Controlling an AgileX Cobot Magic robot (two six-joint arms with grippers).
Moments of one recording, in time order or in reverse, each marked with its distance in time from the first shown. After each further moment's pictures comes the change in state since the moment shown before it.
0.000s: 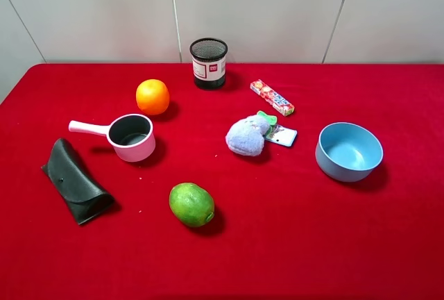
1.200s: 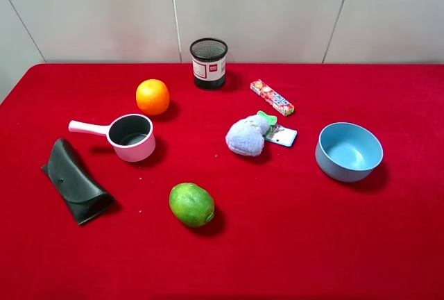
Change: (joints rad) left arm 0.000 0.320 -0.099 -0.021 -0.117 0.118; right arm 0.000 0.000 0.000 0.000 0.000 0.000
